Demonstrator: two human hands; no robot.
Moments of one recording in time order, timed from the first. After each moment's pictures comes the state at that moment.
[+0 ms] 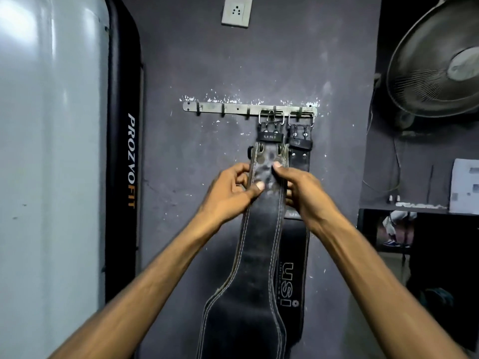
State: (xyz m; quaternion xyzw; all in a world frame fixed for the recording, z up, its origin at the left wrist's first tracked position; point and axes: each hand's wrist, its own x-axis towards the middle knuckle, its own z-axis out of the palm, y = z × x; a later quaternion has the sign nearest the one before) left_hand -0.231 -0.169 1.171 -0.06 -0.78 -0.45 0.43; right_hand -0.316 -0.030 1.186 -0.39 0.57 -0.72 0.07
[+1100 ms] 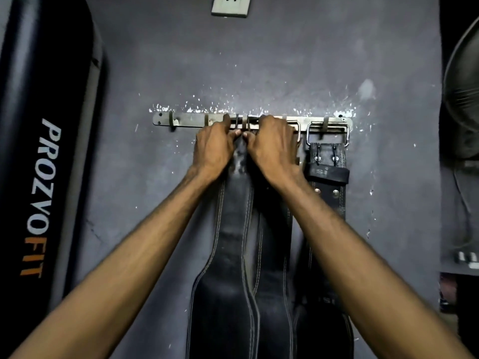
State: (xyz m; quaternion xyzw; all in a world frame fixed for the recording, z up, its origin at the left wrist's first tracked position) left_hand -0.461 -0.341 1.329 0.10 -0.73 0.01 0.68; right_hand -0.510 -0.213 1.330 -0.37 0.67 -0.36 -0.54
